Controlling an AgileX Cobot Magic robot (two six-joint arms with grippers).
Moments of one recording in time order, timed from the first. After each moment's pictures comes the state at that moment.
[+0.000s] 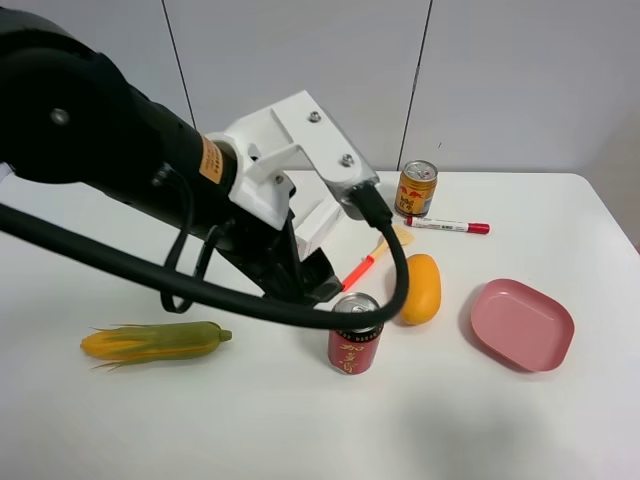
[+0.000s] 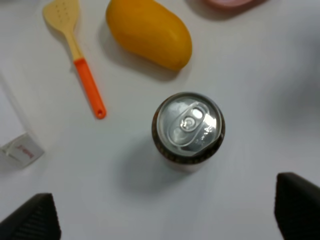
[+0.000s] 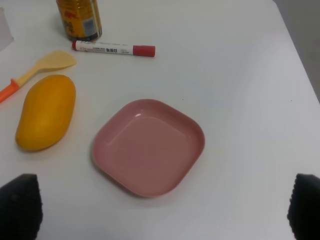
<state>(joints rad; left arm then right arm) -0.92 1.48 -1.14 -0.11 0.64 0.27 -0.06 0.00 -0.51 0.02 1.06 -0.06</state>
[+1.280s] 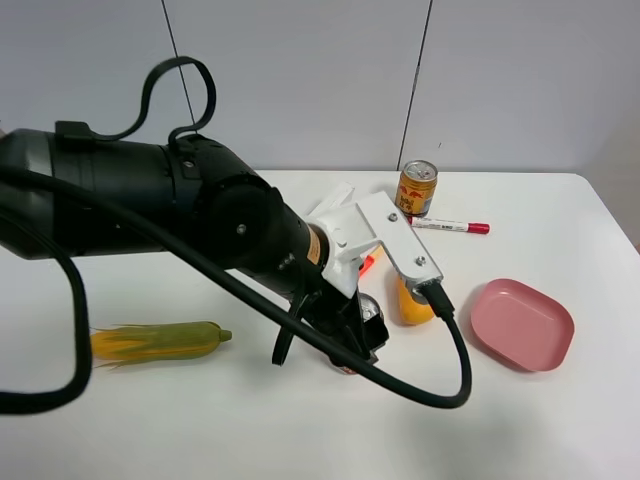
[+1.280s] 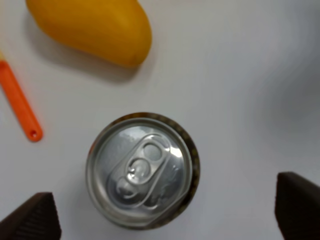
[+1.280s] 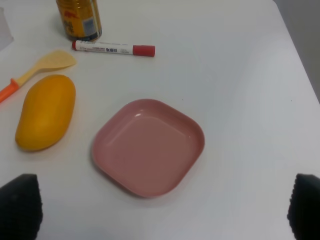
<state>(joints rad) -1.00 1.74 -1.14 -0.11 0.47 0.28 -0.06 0.00 -0.51 0.02 1.06 -0.06</state>
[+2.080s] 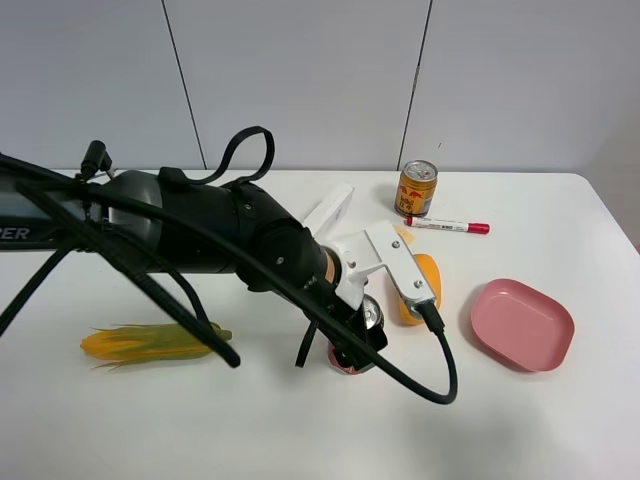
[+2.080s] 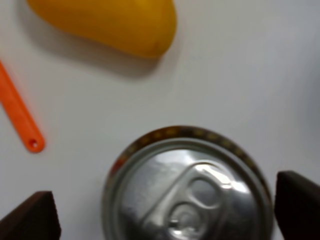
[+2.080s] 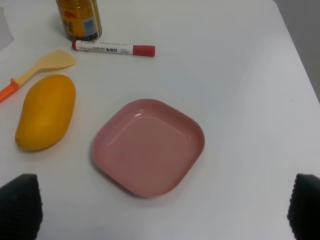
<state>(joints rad) -0.96 1.89 -1.14 -0.08 0.34 0.30 -0.06 0.00 -0.51 0.02 1.06 -0.06</state>
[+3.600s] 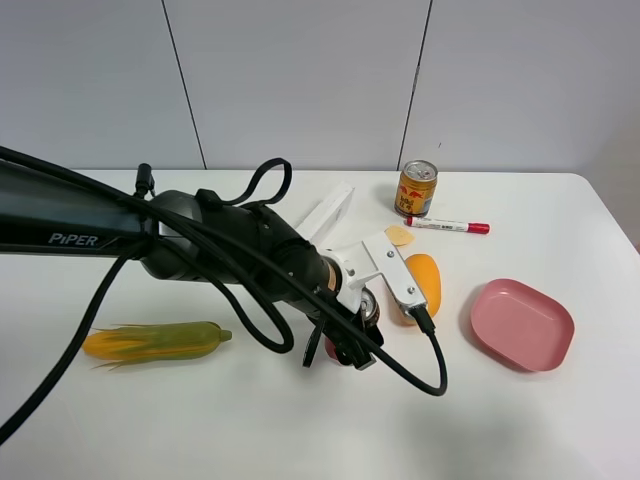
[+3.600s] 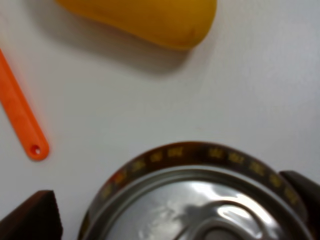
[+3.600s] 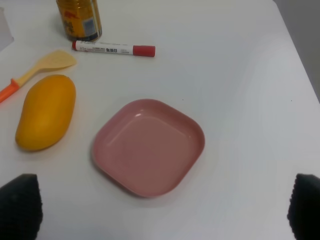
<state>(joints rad) -0.94 1.98 -1.14 -0.07 0.24 0.29 -0.06 0.00 -0.51 0.02 1.06 -0.06</state>
